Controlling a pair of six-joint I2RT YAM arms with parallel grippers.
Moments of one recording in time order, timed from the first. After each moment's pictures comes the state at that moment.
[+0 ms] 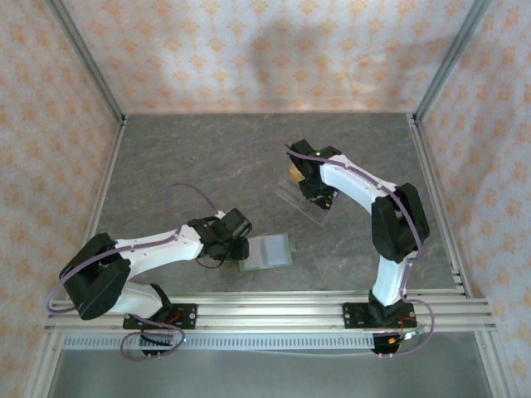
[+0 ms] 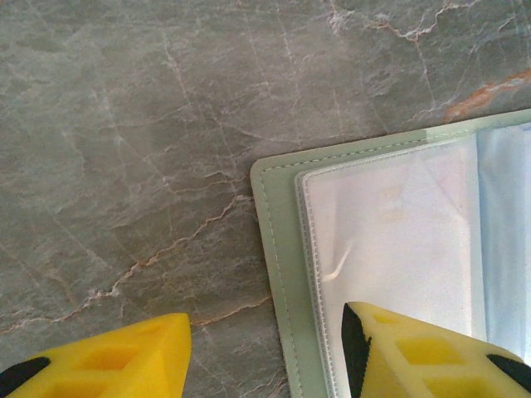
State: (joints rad) left arm -0.79 1.38 0.70 -0.57 -0.07 -0.84; right arm 0.54 1.85 1.46 -1.03 0.32 0.20
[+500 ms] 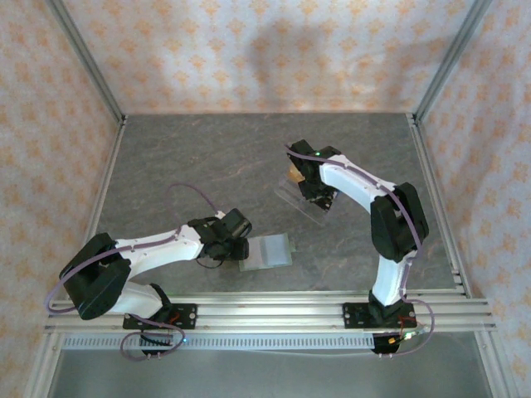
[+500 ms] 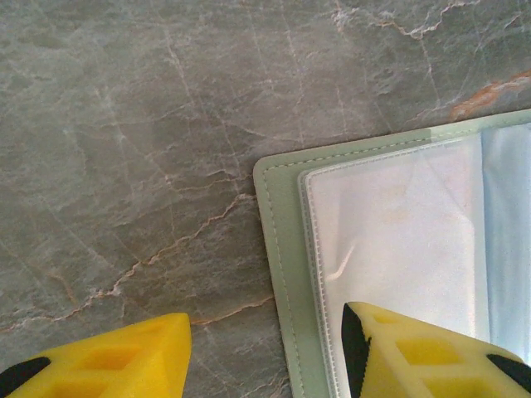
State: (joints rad) left arm -0.79 1.38 0.70 -0.57 -0.07 -0.85; right arm 0.54 1.86 1.46 -1.03 0.30 0.20
